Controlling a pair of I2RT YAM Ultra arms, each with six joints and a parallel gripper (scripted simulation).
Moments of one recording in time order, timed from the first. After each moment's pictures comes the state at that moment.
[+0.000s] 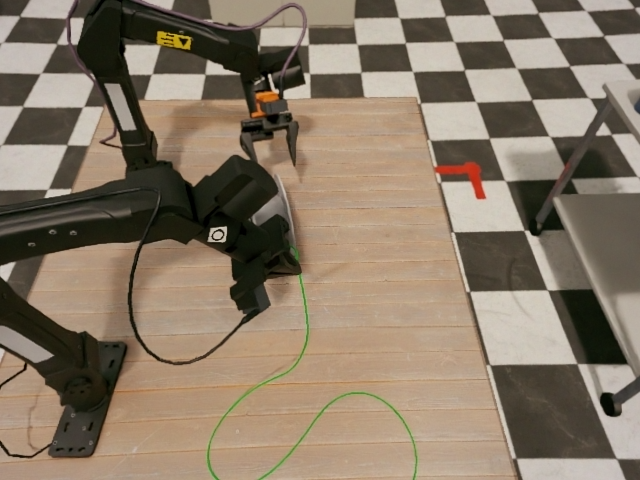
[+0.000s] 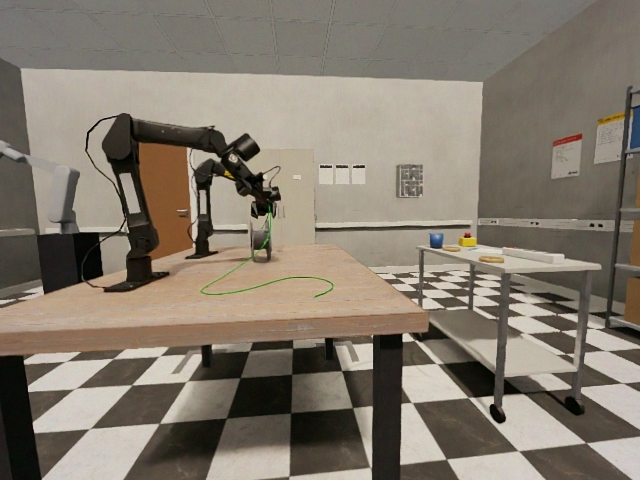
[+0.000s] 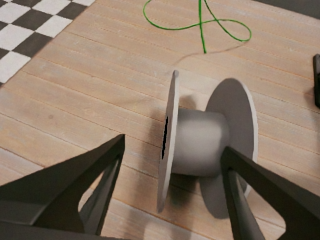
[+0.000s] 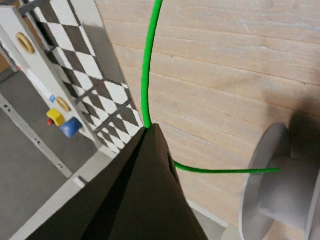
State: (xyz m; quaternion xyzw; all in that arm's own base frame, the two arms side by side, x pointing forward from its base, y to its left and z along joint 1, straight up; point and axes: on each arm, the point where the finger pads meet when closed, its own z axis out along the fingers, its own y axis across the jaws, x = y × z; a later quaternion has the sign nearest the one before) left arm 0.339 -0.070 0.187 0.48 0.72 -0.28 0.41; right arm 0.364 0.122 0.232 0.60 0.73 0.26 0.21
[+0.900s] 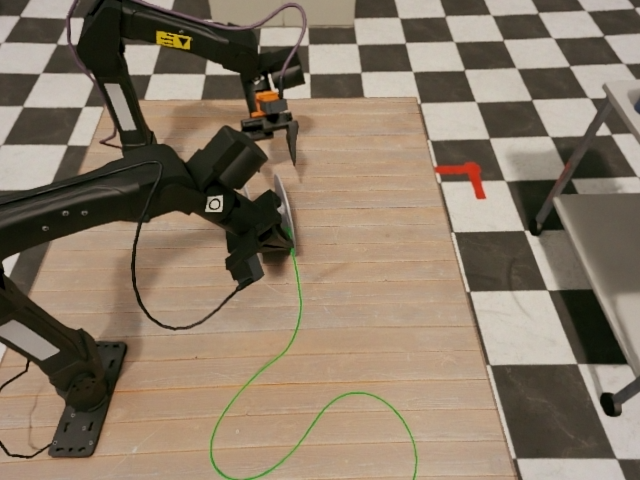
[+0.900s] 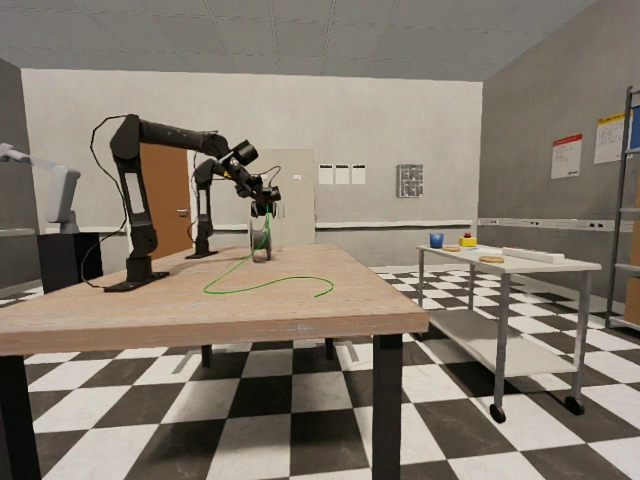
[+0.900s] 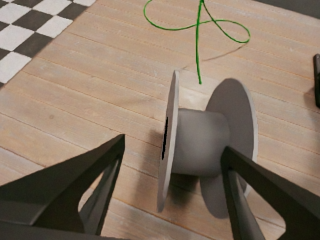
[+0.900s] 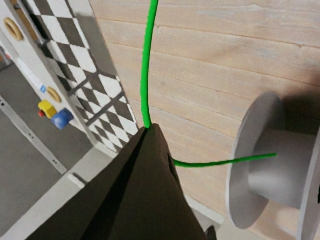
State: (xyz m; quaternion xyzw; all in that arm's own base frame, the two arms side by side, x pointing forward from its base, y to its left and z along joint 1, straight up) left arm 0.339 -0.070 0.188 0.48 0.72 -0.28 0.41; right arm 0.349 0.174 0.230 0.59 0.74 0.26 0.21
